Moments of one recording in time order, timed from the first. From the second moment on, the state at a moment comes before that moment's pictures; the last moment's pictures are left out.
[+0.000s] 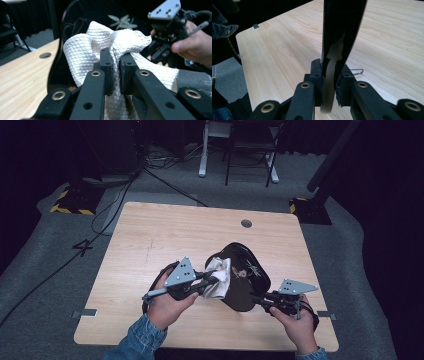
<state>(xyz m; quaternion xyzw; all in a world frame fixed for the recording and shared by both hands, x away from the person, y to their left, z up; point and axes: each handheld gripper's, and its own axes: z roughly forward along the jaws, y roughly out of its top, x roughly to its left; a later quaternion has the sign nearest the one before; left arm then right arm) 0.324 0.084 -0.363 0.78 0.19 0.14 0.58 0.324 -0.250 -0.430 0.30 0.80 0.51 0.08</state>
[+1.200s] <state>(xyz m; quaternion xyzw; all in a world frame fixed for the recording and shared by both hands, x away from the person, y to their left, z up) 0.355 0.048 -0.352 0.78 0.20 0.16 0.57 0.325 -0.249 -0.429 0.28 0.81 0.51 0.08</state>
